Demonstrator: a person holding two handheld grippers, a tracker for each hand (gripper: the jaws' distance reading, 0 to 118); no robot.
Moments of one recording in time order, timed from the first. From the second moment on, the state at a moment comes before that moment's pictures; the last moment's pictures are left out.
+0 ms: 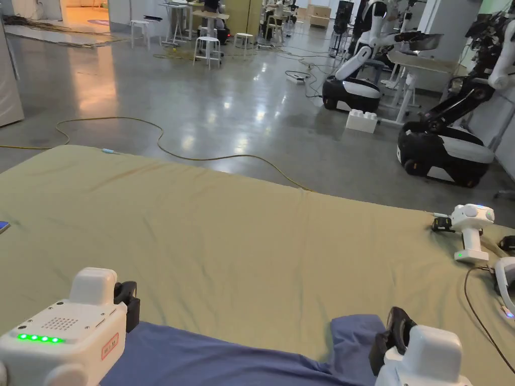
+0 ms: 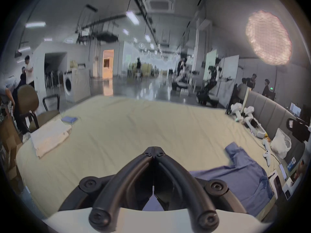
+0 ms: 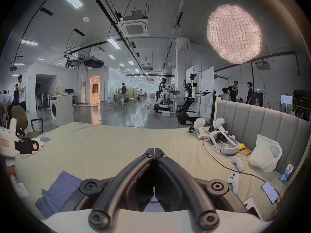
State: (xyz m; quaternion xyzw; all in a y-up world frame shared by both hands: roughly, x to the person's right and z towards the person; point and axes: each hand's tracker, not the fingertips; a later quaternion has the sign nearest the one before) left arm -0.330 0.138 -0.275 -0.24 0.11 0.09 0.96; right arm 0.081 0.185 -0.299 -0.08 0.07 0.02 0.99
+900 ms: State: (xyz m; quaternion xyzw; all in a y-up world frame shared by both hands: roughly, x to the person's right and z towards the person) left arm -0.368 0.031 -0.433 -0.54 0.09 0.05 0.83; right arm 0.126 0.099 -0.348 -0.23 0.03 0.08 0.97
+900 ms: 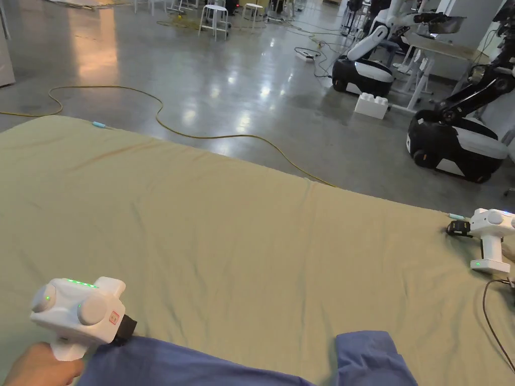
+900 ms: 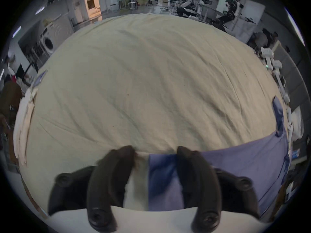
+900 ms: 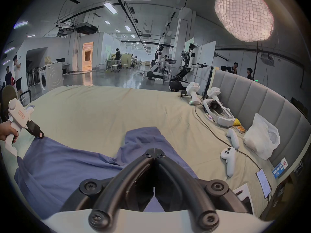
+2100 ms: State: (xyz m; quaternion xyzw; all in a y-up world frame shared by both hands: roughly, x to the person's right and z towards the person) left arm -0.345 0.075 -0.345 -0.45 0.08 0.07 0.89; right arm 0.216 0.029 -0.532 -0.52 0.07 0.05 0.85
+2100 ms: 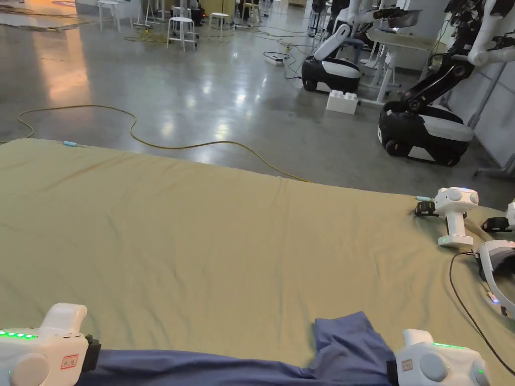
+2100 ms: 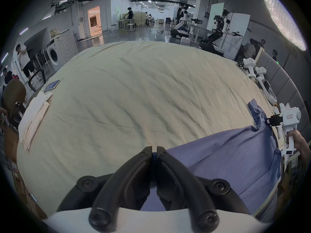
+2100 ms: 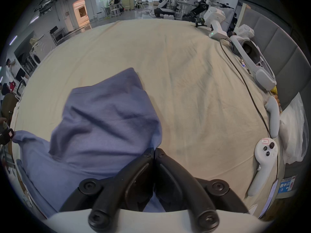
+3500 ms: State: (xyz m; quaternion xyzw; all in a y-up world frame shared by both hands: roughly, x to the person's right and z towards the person) left arm -0.352 0.032 -0.130 -0.49 0.05 0.14 0.86; right arm 0.267 0.050 -0.208 -0.50 0.05 0.09 0.86
